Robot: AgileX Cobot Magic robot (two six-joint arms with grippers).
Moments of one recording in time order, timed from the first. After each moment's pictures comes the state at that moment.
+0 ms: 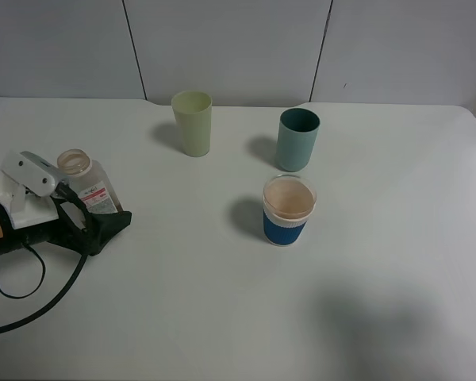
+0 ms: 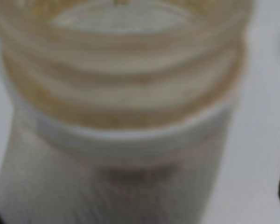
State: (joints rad) left arm 0.03 1.78 -0.18 0.67 -1.11 -0.09; right arm -0.06 0.00 -0.50 -0.07 1.07 0.02
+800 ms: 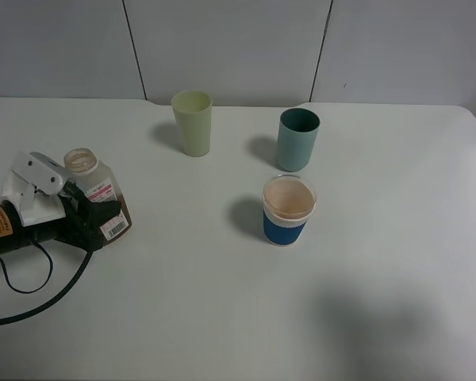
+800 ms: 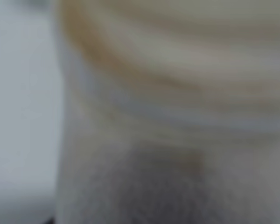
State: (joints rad) left arm 0.03 1.86 -0.21 0.68 -1.13 -0.08; right arm -0.06 0.00 -0.50 -0.07 1.07 0.02
